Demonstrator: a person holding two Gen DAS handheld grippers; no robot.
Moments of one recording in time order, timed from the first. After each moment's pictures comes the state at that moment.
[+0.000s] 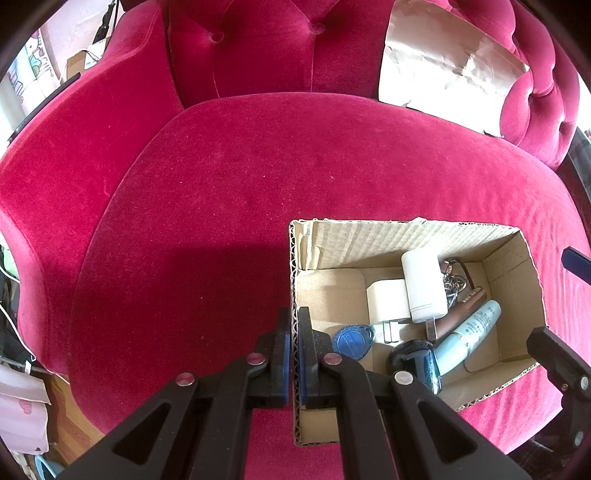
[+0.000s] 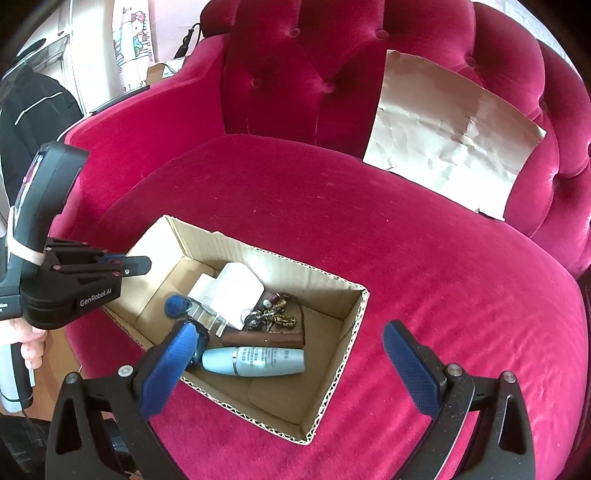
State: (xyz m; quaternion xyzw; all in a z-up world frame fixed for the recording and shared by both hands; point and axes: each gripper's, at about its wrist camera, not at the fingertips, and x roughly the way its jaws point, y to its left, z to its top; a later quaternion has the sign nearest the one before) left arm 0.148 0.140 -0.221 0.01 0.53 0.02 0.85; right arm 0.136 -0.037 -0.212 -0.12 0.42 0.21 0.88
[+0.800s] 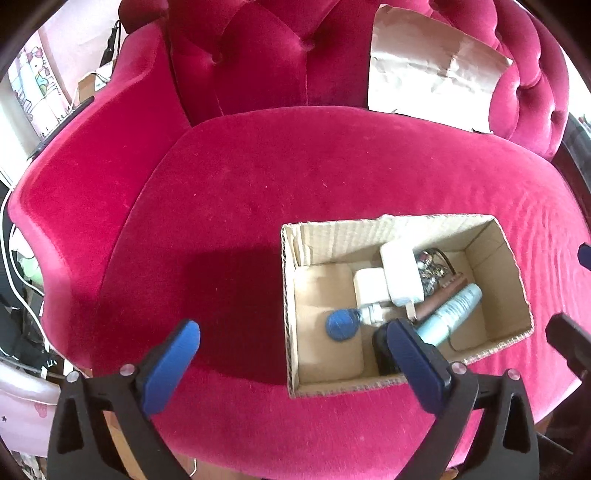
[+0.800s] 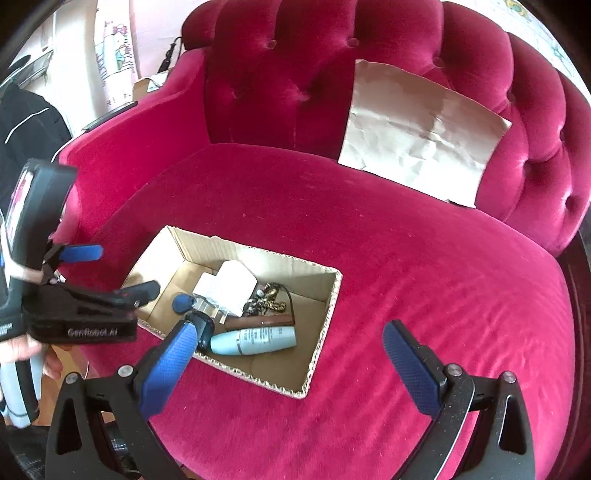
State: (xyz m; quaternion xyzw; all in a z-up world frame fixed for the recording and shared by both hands) left arm 0.124 0.120 -0.196 0.04 0.51 0.04 0.86; right arm 0.108 -0.053 -0.179 -0.10 0.43 0.17 0.88
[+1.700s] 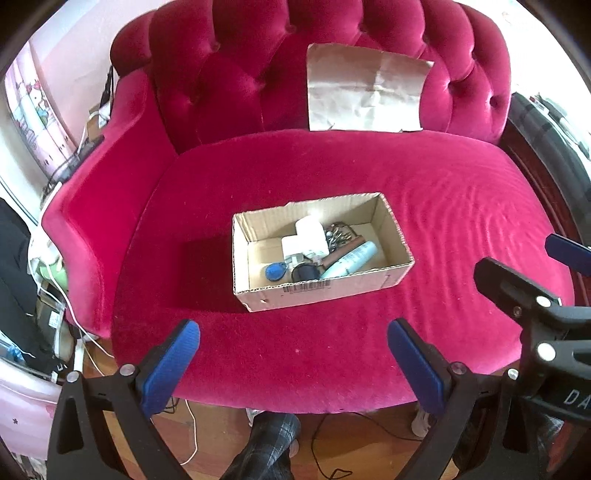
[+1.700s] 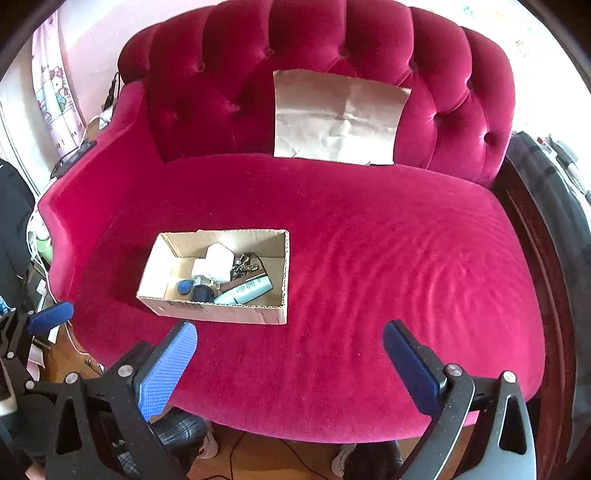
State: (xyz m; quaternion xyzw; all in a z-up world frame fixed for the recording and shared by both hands) left arm 0.015 0.051 -0.111 0.07 0.49 -0.01 0.87; right arm 0.020 -0.080 -0.104 -0.03 0.45 0.04 0.89
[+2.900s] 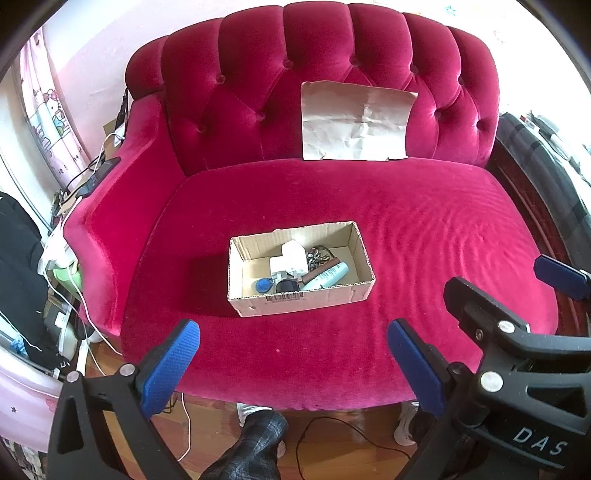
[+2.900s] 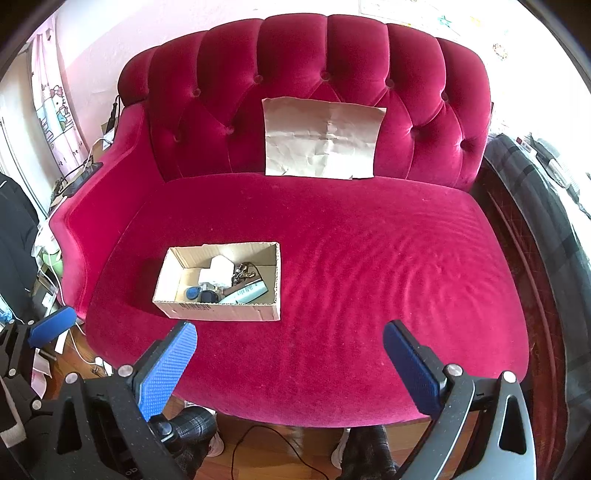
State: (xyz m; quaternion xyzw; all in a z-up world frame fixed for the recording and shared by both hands) left arm -0.018 0.024 -0.064 0.05 0.46 0.00 0.89; right arm -0.019 -0.095 -0.056 -0.01 0.44 0.03 0.90
